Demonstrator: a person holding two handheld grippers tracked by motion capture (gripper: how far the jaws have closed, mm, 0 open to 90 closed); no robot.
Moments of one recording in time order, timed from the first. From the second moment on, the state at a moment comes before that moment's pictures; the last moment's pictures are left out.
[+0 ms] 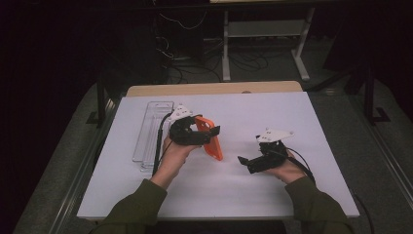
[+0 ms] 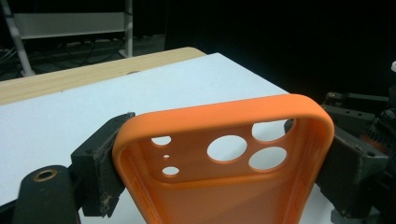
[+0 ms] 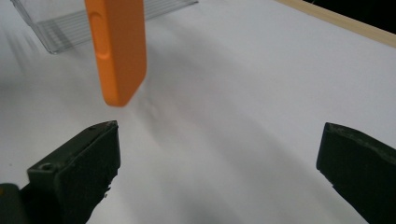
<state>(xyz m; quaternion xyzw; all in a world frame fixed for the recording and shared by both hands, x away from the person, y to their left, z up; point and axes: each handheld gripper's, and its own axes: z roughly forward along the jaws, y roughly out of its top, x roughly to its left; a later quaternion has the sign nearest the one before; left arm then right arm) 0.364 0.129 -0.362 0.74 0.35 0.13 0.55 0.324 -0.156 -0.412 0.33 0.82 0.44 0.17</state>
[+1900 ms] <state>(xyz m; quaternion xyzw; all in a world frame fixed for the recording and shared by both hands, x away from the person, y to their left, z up) 0.381 0.149 -0.328 0.75 0.33 0.15 0.55 0.278 -0.201 -0.437 0.39 0.79 0.43 0.19</state>
